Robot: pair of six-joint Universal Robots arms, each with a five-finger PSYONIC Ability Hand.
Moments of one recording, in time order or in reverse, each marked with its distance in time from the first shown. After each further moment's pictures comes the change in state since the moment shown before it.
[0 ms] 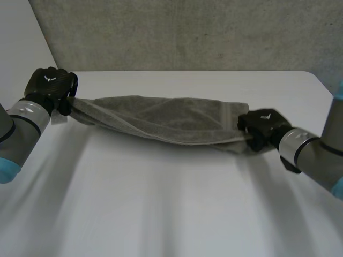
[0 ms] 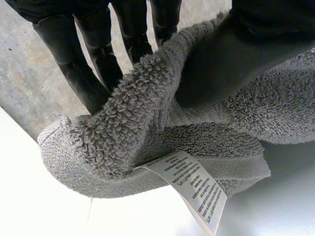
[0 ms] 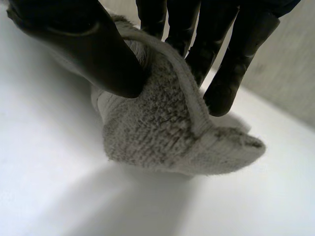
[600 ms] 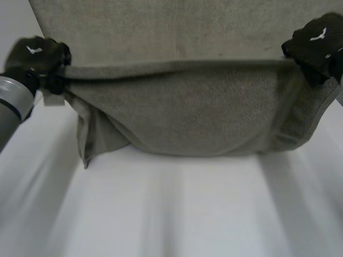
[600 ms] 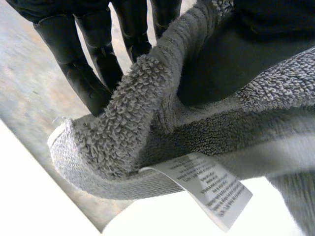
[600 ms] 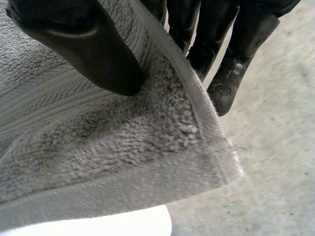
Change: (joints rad) left arm -0.030 0.170 0.036 -0.125 0.011 -0.057; right arm -0.034 -0.280 -0.279 0.277 0.102 -0.530; left_hand 0.000 0.000 0.000 0.000 0.000; right_hand 0.000 0.000 0.001 0.000 0.000
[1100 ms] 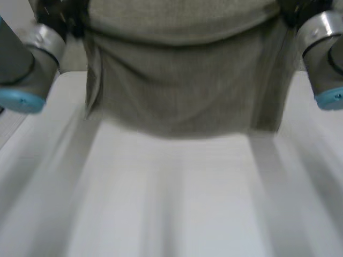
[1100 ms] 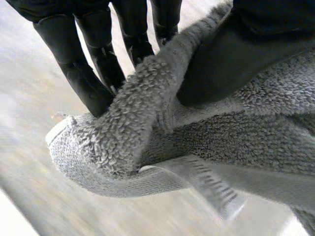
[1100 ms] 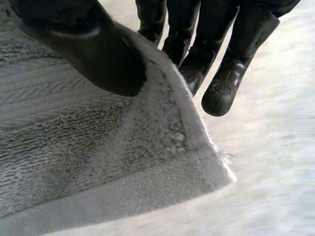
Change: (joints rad) left arm -0.104 -0.385 0.632 0.139 -0.044 0.090; right arm 0.077 0.369 -0.331 -0.624 0.109 0.005; left_hand 0.000 0.000 0.001 0.000 0.000; right_hand 0.004 0.000 0.004 0.000 0.000
